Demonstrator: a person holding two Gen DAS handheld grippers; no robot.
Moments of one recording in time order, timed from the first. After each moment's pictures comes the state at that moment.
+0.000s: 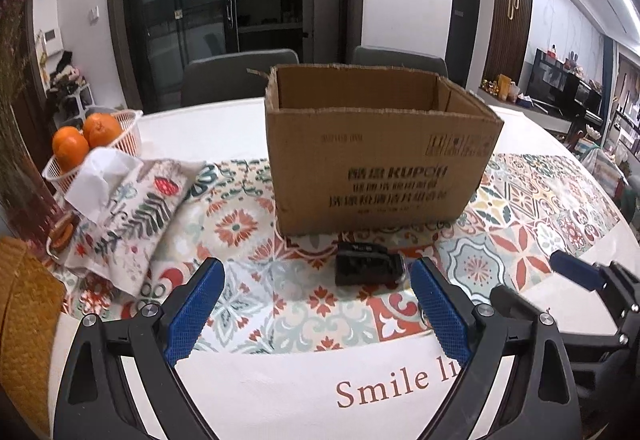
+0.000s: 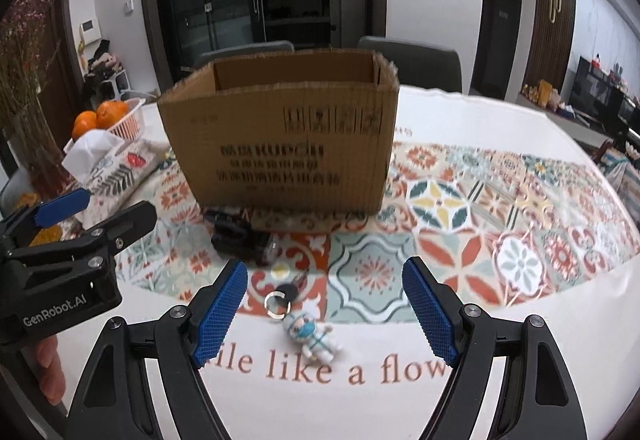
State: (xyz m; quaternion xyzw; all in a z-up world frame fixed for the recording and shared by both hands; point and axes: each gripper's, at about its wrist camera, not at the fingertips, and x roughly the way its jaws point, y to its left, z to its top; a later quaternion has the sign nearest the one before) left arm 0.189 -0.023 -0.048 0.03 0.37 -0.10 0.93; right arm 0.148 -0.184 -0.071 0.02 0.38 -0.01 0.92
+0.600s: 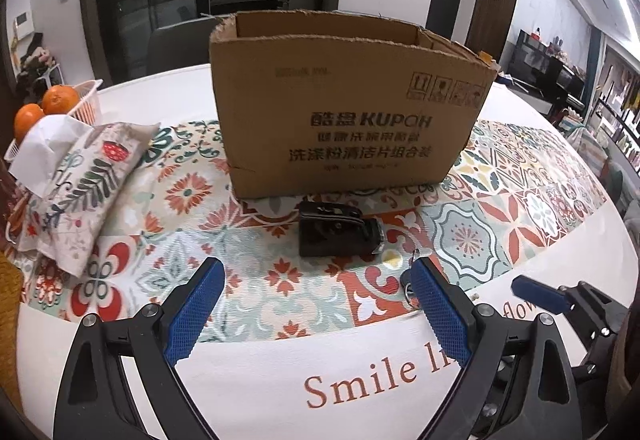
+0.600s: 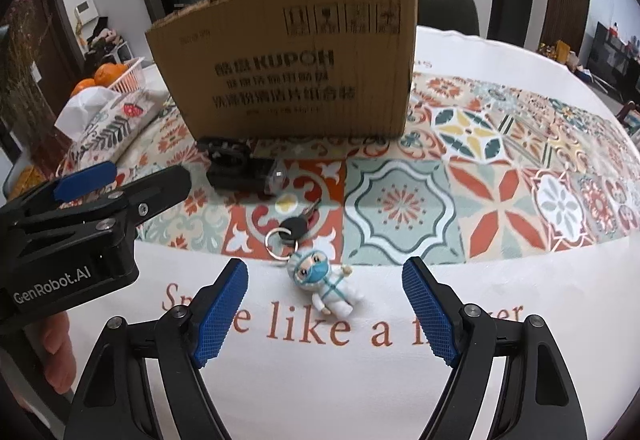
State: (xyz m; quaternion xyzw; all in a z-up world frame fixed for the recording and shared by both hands) left arm 0.202 -0.040 -0.088 0.02 0.41 -0.14 0.90; right arm 0.153 -0.186 -0.122 0.05 0.46 0.02 0.89
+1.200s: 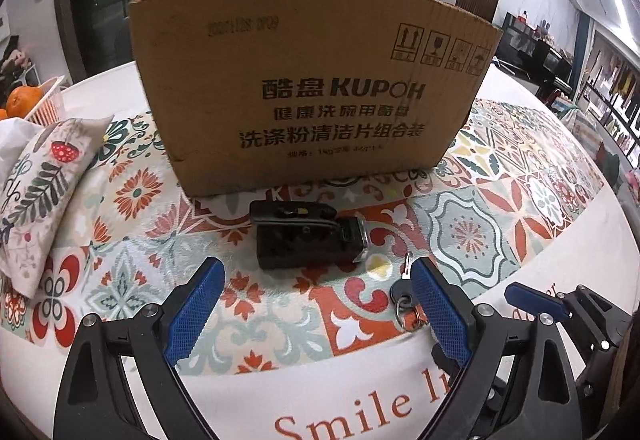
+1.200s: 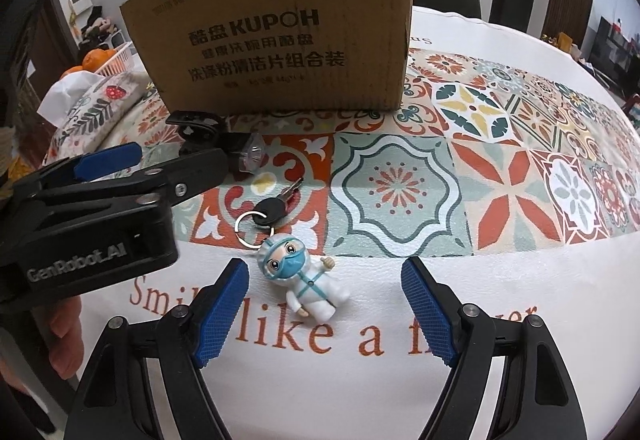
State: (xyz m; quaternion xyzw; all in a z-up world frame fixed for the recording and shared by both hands) left arm 0.231 -0.067 -0.118 0.04 0.43 -0.17 0.88; right arm 0.163 -0.193 -0.149 0.04 0.48 0.02 0.88
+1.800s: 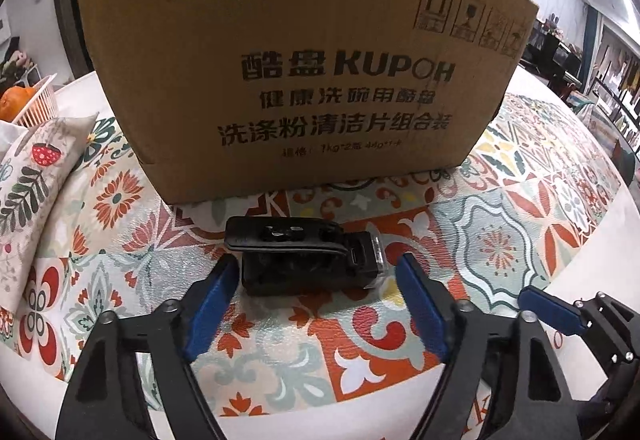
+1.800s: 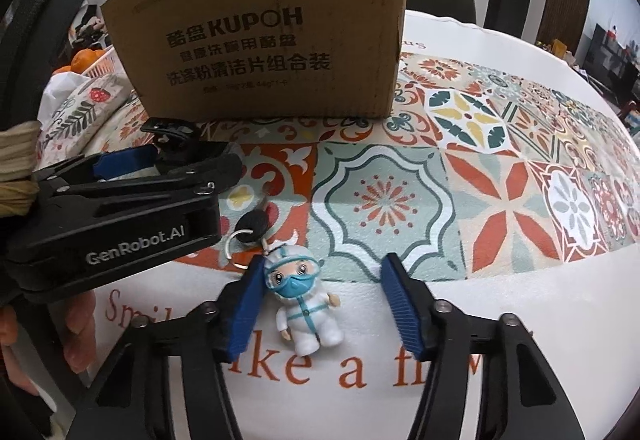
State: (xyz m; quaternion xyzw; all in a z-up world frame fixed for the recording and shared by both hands) left arm 0.260 -0.084 -0.142 0.05 0.45 -0.16 0.88; right arm 0.178 -0.198 -0.157 0.03 0.47 0.00 0.88
